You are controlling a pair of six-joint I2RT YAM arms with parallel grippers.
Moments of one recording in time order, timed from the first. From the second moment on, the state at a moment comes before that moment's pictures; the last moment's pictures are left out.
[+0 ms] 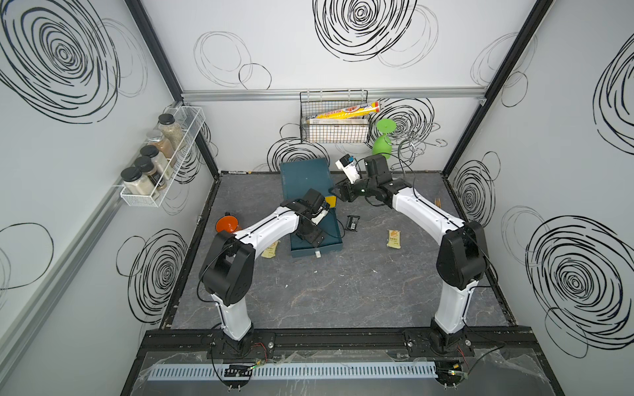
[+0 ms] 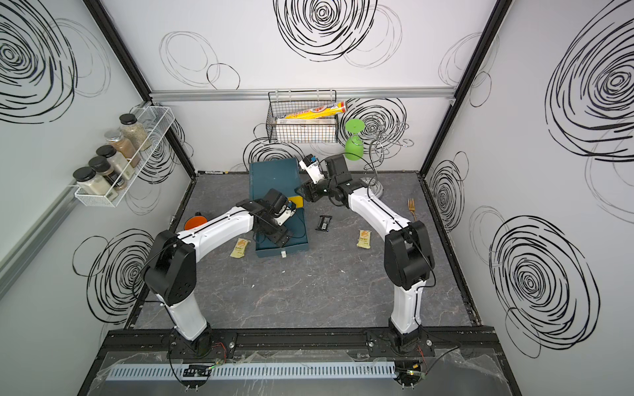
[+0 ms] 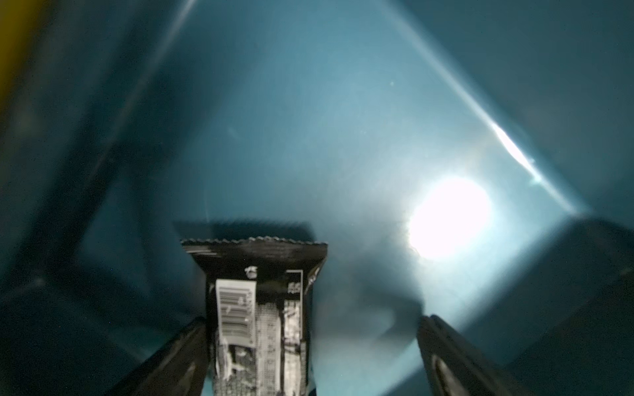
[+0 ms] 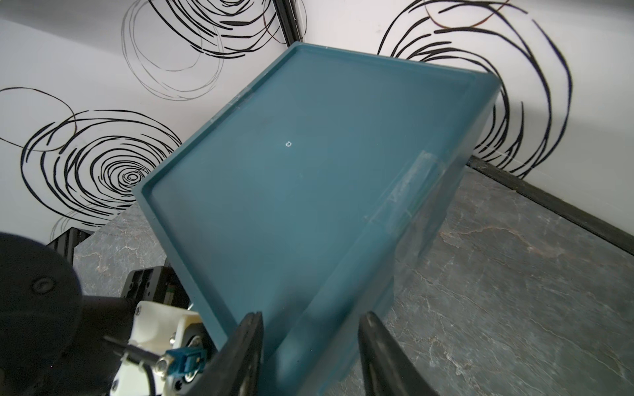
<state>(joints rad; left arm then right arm) -0.52 1.81 1.37 -0.79 -0.09 0.13 0.48 1.90 1.64 -0.32 -0.55 -0.02</state>
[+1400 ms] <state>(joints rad) -0.49 1.84 1.49 -0.88 -0.12 0.11 0.48 1.89 1.60 -0.37 -0.54 -0.03</state>
